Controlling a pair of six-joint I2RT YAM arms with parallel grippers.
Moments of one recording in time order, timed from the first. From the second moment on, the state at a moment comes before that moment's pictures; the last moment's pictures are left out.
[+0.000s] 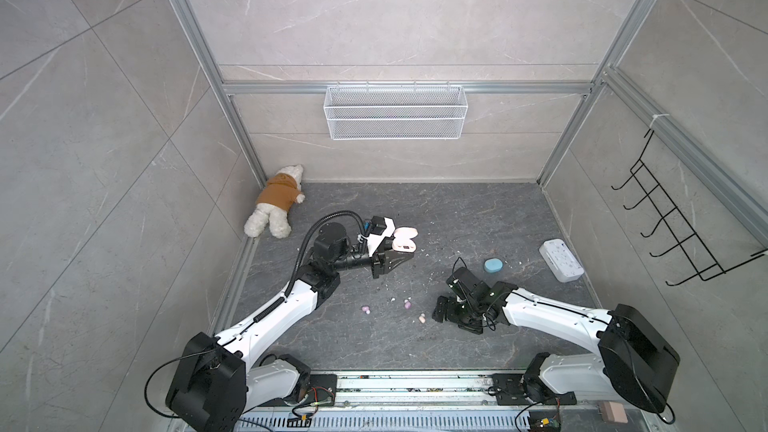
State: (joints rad) left arm -0.53 1.20 0.76 0.34 0.87 0.04; right arm 0.75 1.34 0.65 -0.54 -0.15 0.95
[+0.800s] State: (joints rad) left arm -0.53 1.18 0.76 0.34 0.87 0.04; right arm 0.73 1.43 0.80 -0.57 -0.19 0.85
